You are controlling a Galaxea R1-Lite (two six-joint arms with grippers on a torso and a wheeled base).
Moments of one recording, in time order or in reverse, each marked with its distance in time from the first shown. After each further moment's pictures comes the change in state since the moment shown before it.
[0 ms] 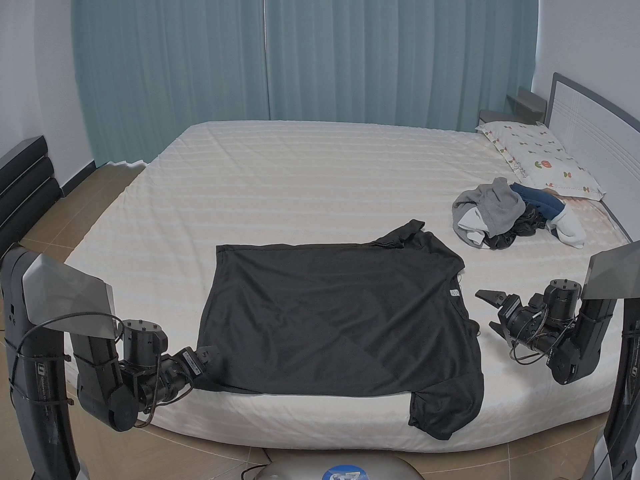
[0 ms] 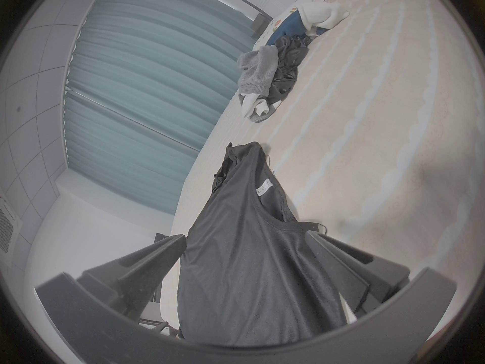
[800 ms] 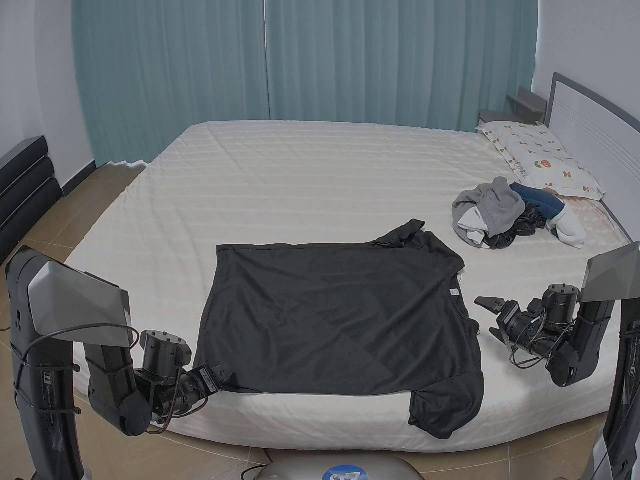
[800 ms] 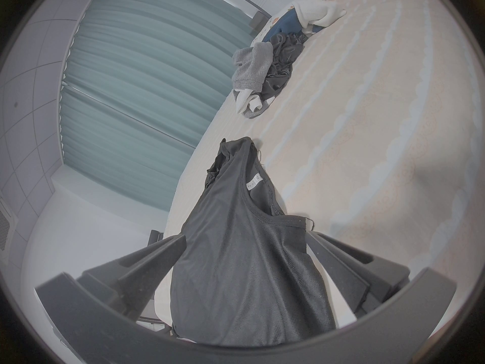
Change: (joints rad) left arm -0.097 0.000 -0.024 0.167 0.077 0.013; right arm -0.007 0.026 0.005 0.003 0.001 -0.030
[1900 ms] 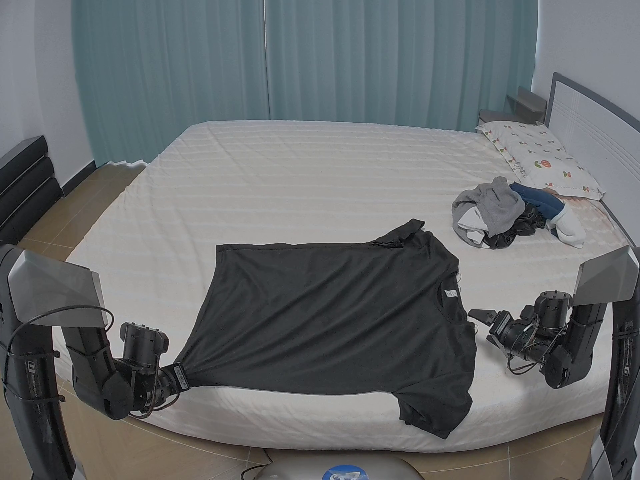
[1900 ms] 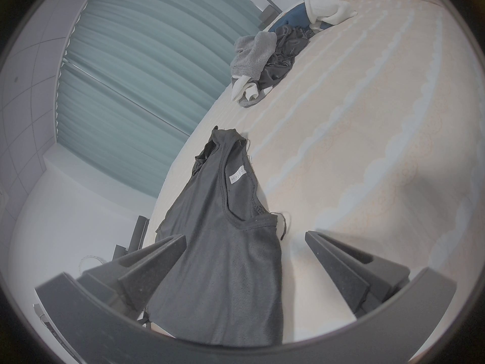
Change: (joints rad) left arm 0.135 -0.046 -0.032 0.184 0.125 0.190; right arm 0.002 0.064 -0.035 0.039 0.000 -0.124
